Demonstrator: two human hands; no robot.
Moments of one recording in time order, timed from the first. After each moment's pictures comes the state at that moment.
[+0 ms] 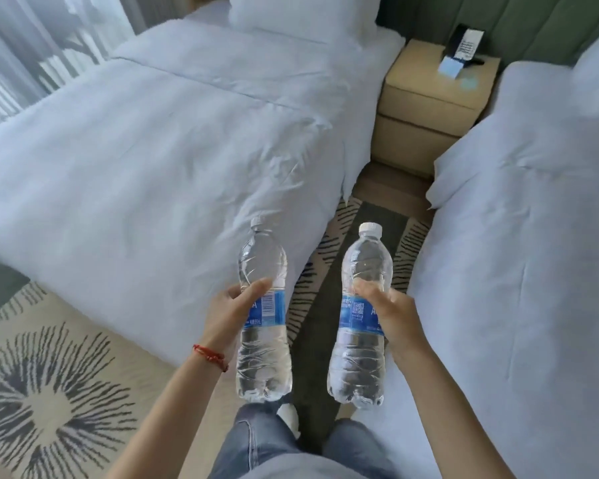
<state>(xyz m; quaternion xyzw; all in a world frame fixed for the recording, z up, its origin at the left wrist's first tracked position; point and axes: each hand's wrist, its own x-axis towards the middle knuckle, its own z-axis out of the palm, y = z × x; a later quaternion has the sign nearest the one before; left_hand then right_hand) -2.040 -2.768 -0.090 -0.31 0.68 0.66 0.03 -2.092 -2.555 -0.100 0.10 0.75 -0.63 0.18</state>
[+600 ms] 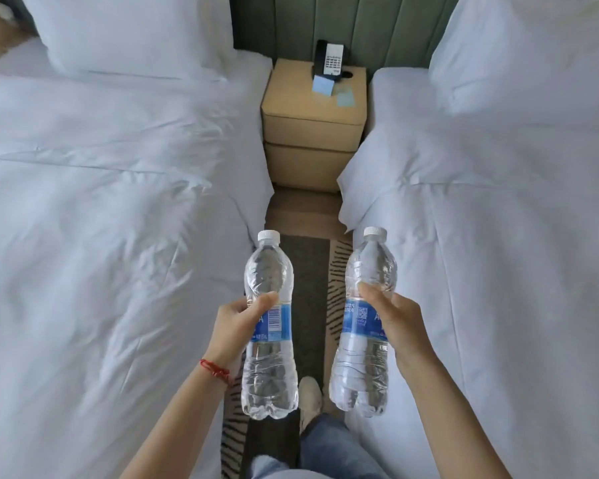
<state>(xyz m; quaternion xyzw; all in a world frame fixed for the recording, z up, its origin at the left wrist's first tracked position) -2.353 -2.655 -0.124 -0.18 0.73 0.63 0.16 -2.331 -2.441 -0.110 0.27 0.74 -0.62 0.07</state>
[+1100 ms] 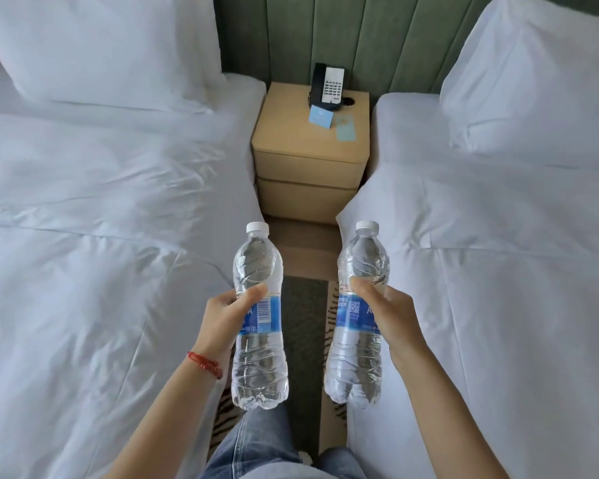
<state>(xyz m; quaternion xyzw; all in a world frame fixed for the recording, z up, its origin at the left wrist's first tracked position) -2.616 -2.607 -0.111 -0.19 0.72 0.65 0.14 -2.596 -2.389 -0.101 0.25 0.73 -0.63 0.06</state>
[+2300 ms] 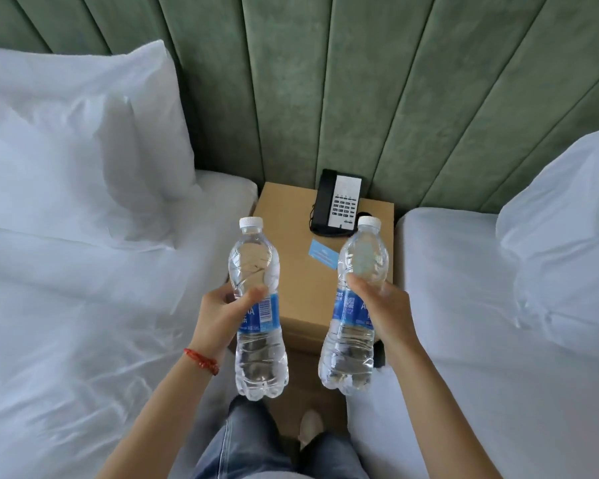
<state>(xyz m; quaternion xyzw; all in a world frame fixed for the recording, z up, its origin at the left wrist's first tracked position) -3.263 -2.505 -0.103 -0.12 0.72 0.68 0.05 -3.262 -2.283 -0.091 0.23 0.71 -0.67 0.05</state>
